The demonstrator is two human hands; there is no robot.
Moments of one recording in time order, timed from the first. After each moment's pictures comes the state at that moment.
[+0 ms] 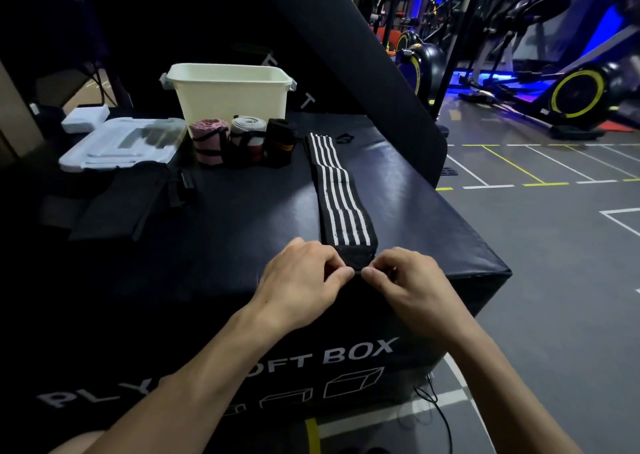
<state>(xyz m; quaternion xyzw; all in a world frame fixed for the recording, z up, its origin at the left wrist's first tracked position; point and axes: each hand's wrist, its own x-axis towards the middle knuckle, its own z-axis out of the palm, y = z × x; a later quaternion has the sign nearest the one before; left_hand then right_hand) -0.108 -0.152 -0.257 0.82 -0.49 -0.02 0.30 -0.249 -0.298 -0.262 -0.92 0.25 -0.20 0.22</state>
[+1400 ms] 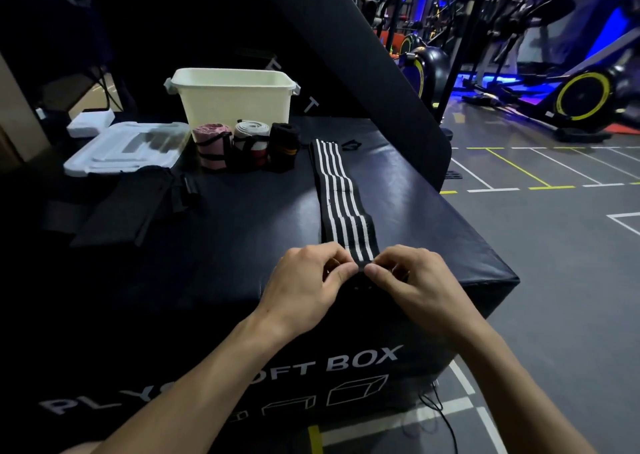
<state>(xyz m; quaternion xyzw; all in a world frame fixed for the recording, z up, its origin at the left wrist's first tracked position) -0.102 -0.158 -0.267 0.76 -0.49 -0.03 0.43 -0.245 -0.306 -0.253 -0.92 0.18 -0.24 0.25</state>
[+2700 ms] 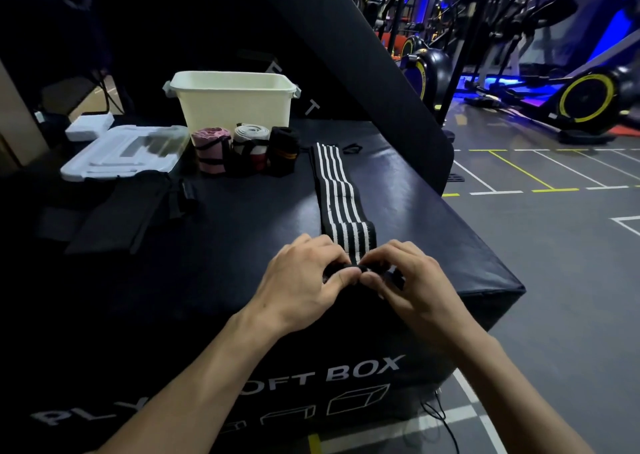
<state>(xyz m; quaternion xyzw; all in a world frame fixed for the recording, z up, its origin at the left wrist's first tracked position) -0.086 -0.168 -0.260 0.77 -0.54 0.03 0.34 -0.235 -0.315 -0.257 -0.94 0.11 -0.26 0.21</state>
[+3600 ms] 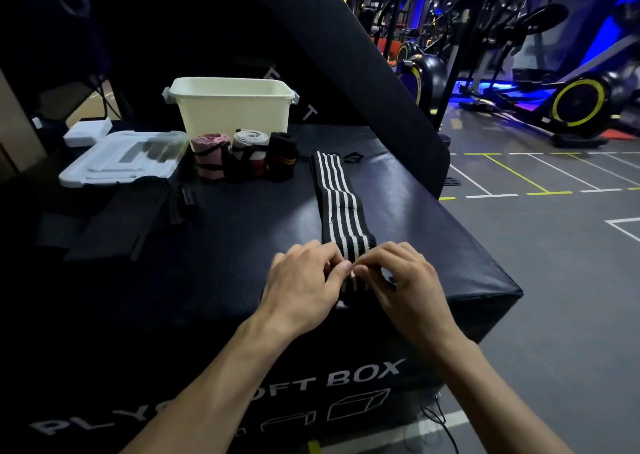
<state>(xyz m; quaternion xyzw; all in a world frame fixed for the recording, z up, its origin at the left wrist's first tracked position) -0.090 -0.175 -0.262 0.82 -0.47 0.02 0.33 -0.221 -0.308 -0.273 -0.91 0.13 -0.35 0.15</state>
